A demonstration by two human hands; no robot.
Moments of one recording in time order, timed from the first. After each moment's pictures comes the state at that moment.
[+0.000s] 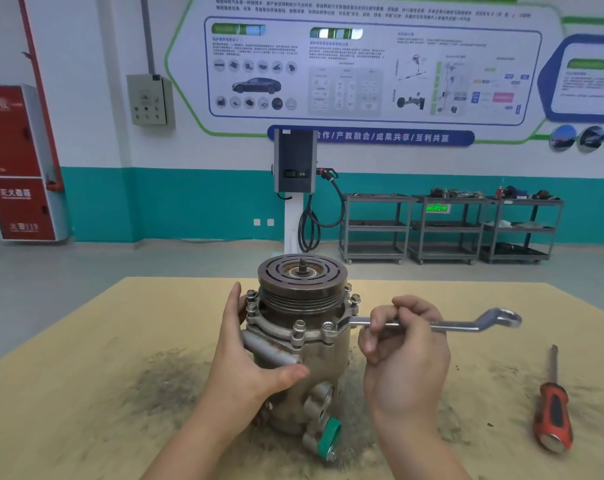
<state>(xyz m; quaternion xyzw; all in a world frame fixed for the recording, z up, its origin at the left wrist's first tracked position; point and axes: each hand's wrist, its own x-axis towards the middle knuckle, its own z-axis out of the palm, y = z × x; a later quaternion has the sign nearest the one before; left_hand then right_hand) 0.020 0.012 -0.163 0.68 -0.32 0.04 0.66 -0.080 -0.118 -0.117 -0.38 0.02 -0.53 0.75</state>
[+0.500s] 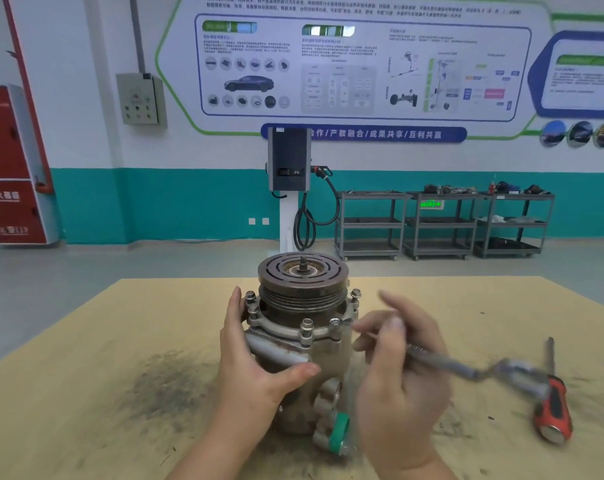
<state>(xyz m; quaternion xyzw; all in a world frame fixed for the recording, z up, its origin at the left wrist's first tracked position) 0.005 0.001 -0.167 0.68 -0.29 0.11 0.66 -0.080 -0.100 -0.134 -0.55 -0.07 -0.69 0.46</state>
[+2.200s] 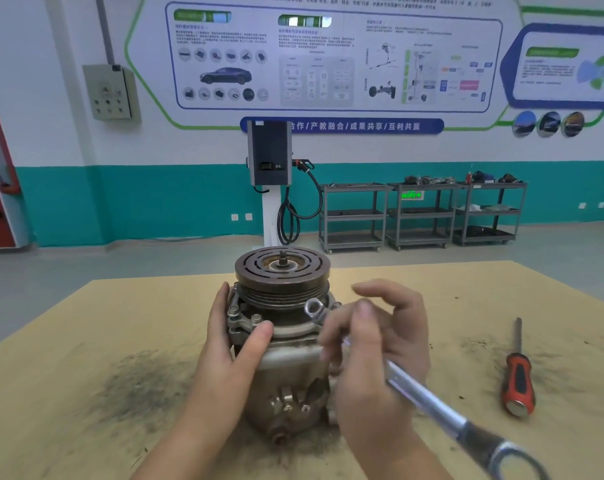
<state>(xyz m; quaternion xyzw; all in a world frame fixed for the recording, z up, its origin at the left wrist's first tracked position) 0.007 -0.002 -0.164 0.65 -0.32 0.05 0.69 -0.096 -0.098 -0.129 -0.56 -0.15 -0.62 0.53</state>
